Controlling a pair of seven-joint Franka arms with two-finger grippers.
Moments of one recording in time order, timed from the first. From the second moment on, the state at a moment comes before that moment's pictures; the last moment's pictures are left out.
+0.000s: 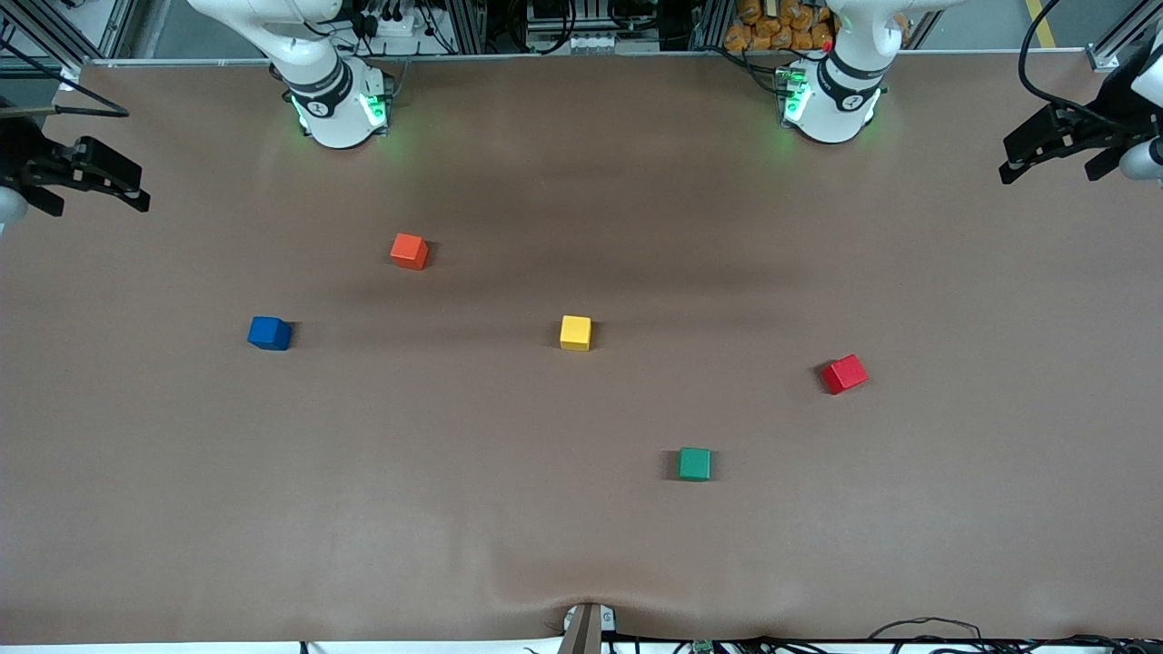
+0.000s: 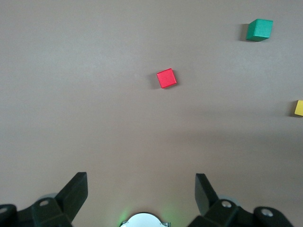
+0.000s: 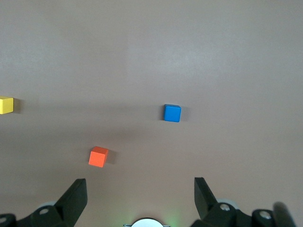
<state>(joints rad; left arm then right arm) 0.08 -0.17 -0.12 -1.65 0.01 1.50 -0.07 -0.07 -0.02 0.09 -1.47 0.00 1.39 -0.03</state>
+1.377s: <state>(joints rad) 0.08 -0.14 -0.12 -1.64 0.01 1.48 -0.07 -0.07 -0.02 0.09 -1.47 0.00 1.39 -0.03</state>
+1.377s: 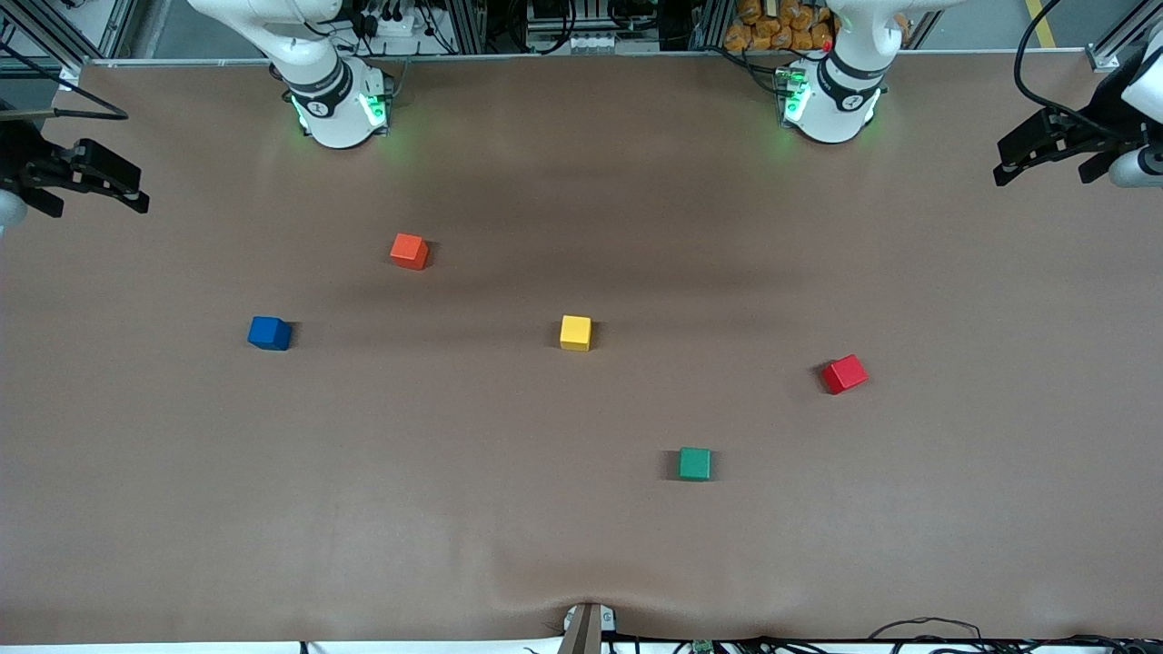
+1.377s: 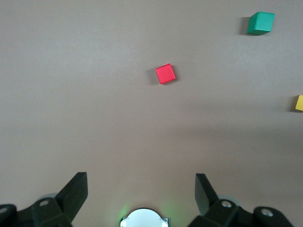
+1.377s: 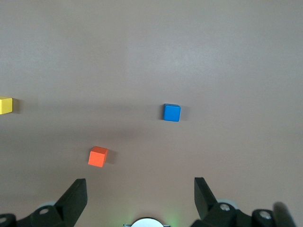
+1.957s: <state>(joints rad) 0.08 -0.14 -0.12 -1.65 0.01 1.47 -0.07 -0.07 -0.02 0.08 -1.47 0.00 1.39 -0.03</state>
